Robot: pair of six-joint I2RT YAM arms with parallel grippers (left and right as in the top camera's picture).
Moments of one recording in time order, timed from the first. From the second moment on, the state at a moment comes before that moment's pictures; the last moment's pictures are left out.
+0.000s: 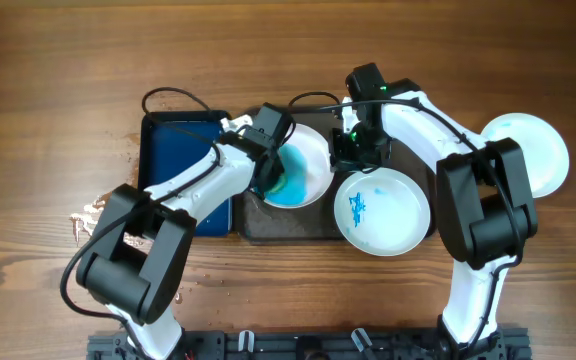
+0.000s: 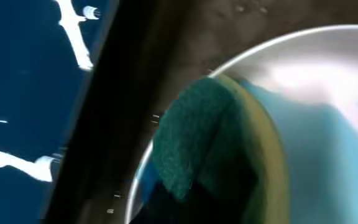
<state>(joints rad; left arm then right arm) -0.51 1.86 1.11 -0.57 -0.22 -0.88 0.33 2.09 1.45 -0.91 -0.40 0.31</state>
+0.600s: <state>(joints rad) -0.59 1.90 1.12 -0.36 0.40 -0.59 0.31 2.09 1.45 -0.92 -0.35 0.31</state>
